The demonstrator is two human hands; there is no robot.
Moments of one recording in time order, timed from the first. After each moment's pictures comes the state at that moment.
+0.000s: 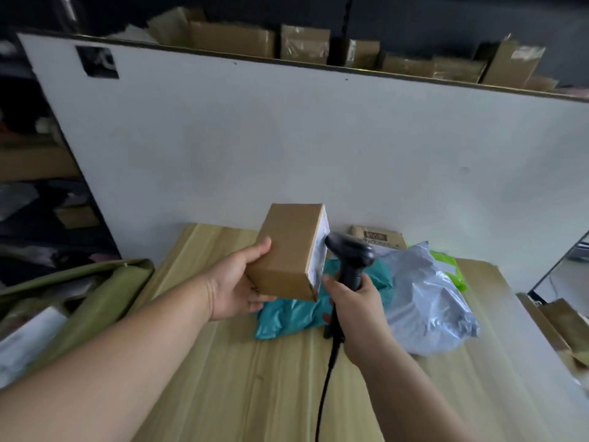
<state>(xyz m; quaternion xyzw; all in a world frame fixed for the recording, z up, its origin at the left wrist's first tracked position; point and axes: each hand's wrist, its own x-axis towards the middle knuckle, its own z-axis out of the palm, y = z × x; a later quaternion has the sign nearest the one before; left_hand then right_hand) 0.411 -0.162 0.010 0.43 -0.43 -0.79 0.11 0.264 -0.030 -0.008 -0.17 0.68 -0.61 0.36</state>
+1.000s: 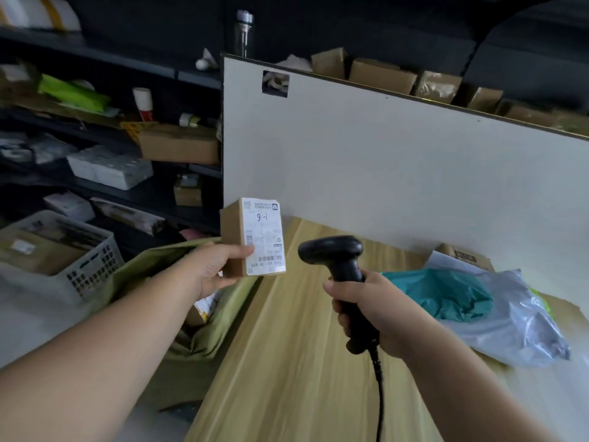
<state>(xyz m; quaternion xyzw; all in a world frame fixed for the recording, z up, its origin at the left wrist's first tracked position) 0.736 -0.193 0.020 0.51 -0.38 -0.70 0.33 0.516 -0.041 0.074 -0.37 0.64 -0.40 0.54</state>
